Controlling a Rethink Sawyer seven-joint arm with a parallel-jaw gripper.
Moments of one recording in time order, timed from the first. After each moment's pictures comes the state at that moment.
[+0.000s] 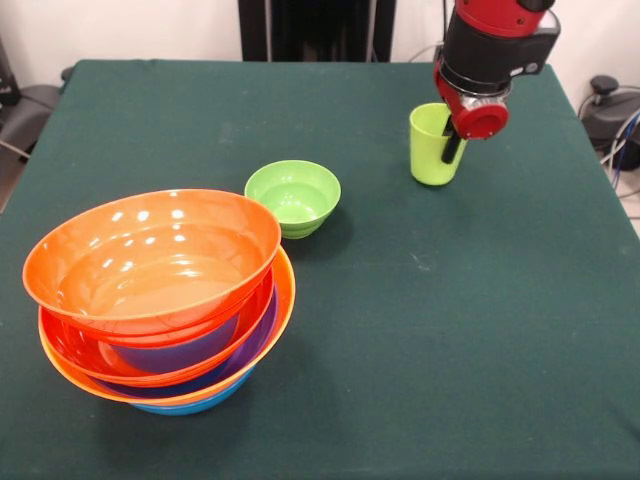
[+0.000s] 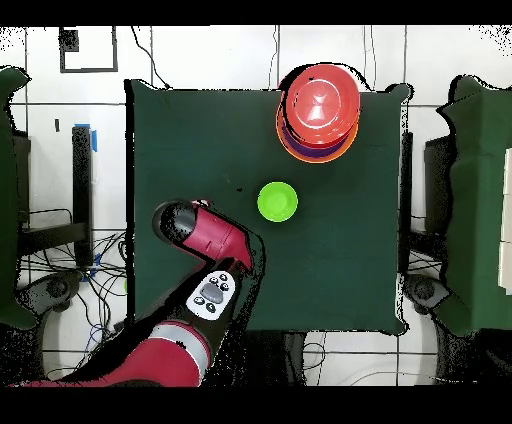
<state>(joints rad) 0.28 -0.35 -0.37 1.70 0.66 0.44 2.67</state>
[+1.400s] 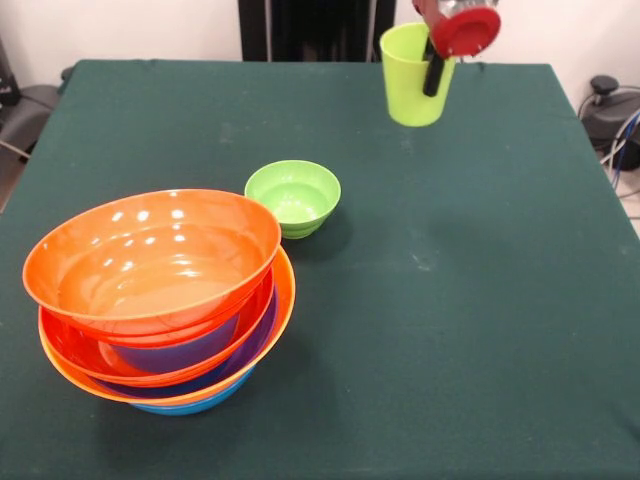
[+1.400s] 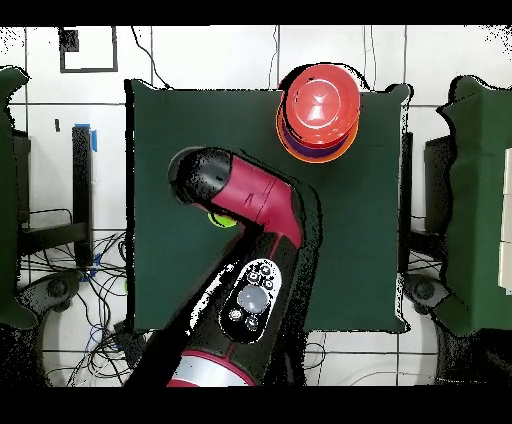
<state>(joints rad) 0.16 -0.51 -0.46 1.46 0.49 0.86 2.67</state>
